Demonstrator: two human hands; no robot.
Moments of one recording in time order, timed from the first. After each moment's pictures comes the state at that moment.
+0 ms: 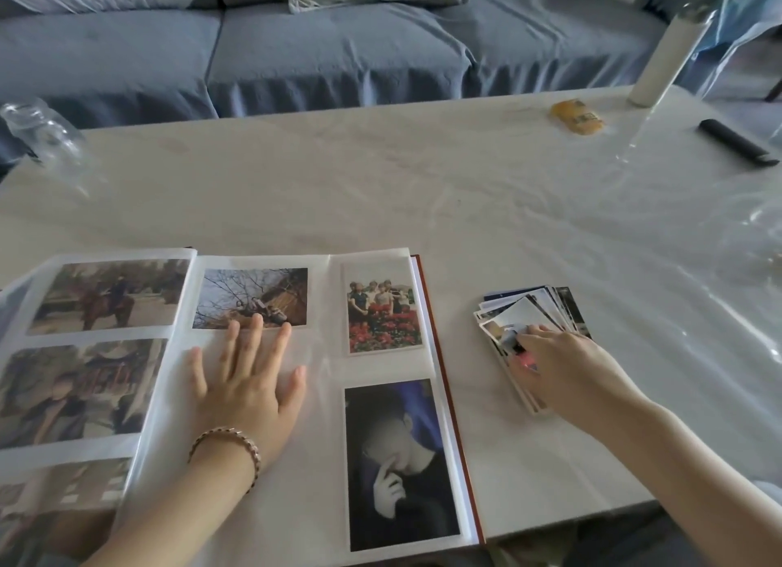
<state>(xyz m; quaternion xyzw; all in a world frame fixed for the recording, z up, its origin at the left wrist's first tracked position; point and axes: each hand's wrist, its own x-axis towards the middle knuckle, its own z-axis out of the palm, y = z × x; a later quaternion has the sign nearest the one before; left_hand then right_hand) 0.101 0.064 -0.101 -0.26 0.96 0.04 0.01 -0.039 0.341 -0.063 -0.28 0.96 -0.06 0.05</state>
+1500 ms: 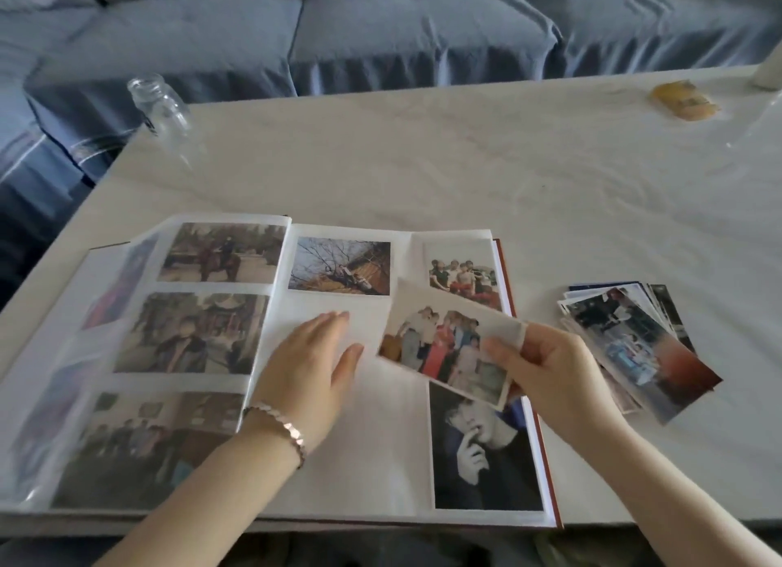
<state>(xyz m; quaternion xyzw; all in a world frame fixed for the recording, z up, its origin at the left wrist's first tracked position) 0.139 0.059 -0.063 -0.21 0.95 0.20 -0.08 0.026 0.264 -0.054 -0.17 0.80 -0.54 0.20</state>
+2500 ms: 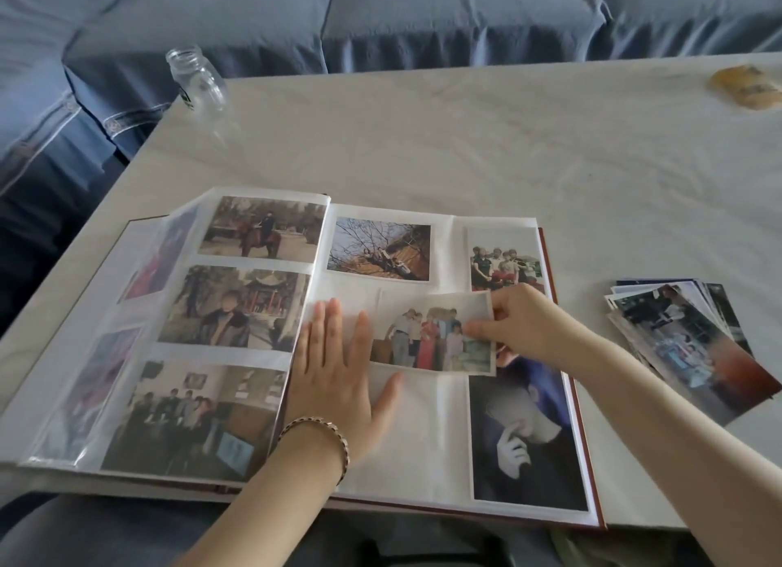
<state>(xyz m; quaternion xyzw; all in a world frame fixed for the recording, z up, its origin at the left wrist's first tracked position) 0.165 0.058 -0.104 -0.24 0.97 -0.02 -0.01 -0.007 0.200 -0.054 -0.24 0.82 -0.36 0.38</state>
